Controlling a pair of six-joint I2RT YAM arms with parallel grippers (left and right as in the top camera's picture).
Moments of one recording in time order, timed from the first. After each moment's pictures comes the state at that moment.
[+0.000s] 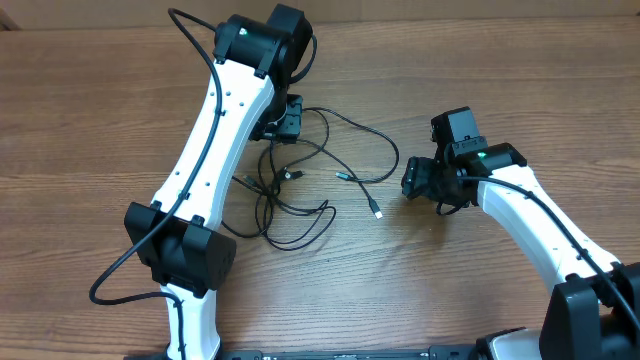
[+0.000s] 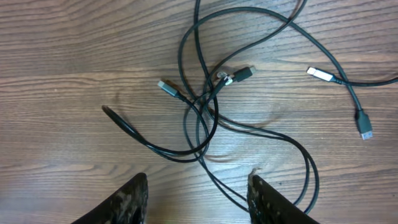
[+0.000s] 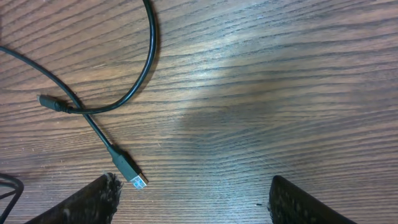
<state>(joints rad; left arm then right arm) -0.39 2.08 2.24 -1.69 -0.11 -0.34 0.25 1.57 1.05 -0.77 -0.08 0.46</state>
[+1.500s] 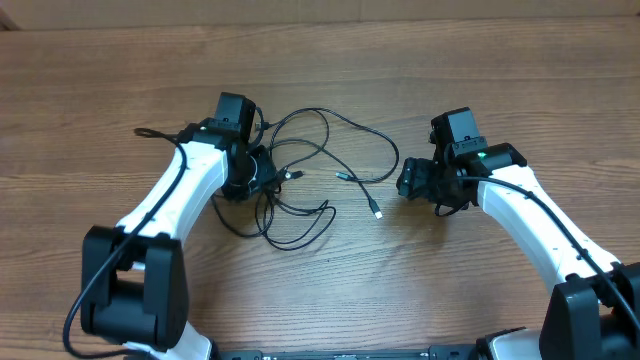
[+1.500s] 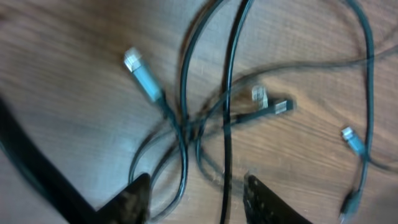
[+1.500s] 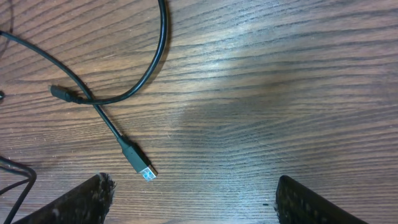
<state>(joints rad) -0.21 1.77 1.20 -0.80 0.16 -0.67 0.25 1.57 1.05 -0.77 -0.12 0.46</state>
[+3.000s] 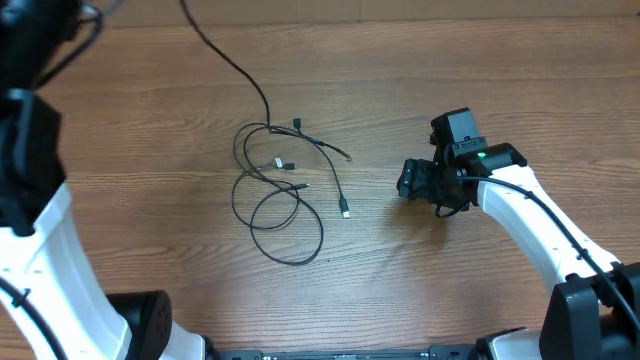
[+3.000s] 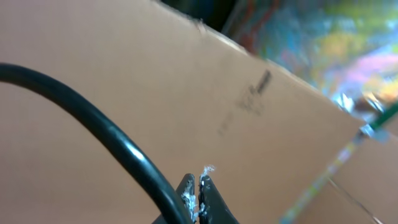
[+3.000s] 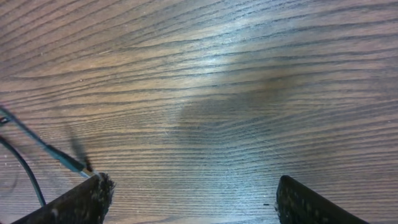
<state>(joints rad) 0.04 1.72 2.72 -0.87 0.38 -0.54 0.25 1.57 1.05 -0.79 -0.12 0.46</state>
